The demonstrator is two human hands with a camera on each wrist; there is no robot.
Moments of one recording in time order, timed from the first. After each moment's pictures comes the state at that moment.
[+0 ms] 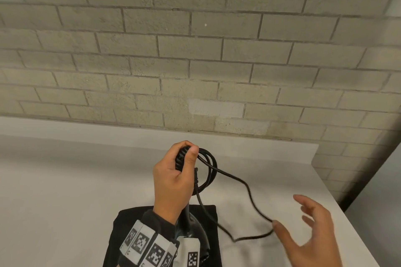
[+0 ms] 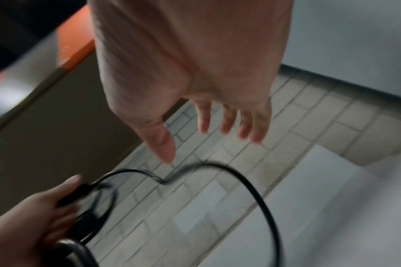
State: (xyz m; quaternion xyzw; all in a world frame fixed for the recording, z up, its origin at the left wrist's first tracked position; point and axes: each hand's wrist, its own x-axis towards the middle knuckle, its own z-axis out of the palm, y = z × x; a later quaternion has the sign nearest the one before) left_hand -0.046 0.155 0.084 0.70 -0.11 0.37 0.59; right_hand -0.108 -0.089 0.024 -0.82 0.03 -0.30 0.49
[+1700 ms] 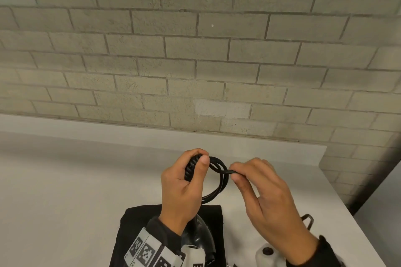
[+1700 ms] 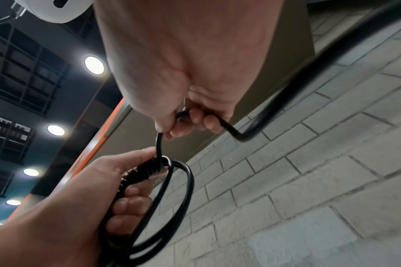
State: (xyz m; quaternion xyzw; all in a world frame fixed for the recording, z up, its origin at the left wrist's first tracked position) left_hand -0.062 0.152 0.081 0.69 -0.16 0.36 0.61; right_hand -0.079 -0.016 0.104 -0.83 -0.31 -0.31 0.34
